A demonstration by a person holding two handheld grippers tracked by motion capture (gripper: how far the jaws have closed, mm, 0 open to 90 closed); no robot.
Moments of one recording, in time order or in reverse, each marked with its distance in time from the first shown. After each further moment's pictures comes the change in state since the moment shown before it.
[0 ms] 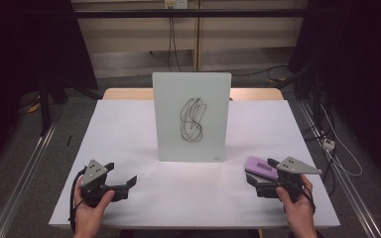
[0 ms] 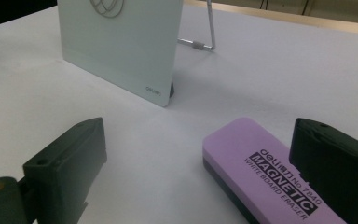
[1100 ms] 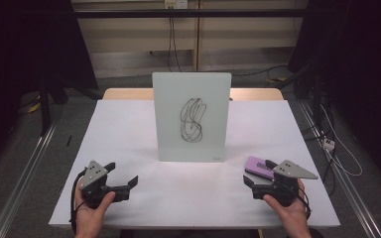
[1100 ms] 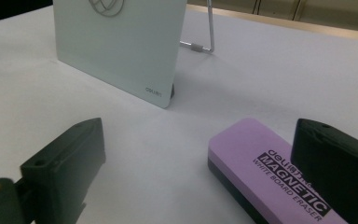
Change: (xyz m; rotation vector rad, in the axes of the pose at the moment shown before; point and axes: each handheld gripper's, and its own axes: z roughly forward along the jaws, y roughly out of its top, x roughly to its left) left arm -0.005 0.001 -0.001 -0.049 -0.016 0.001; right arm 0.010 -0.006 0.003 -0.030 -0.028 0.000
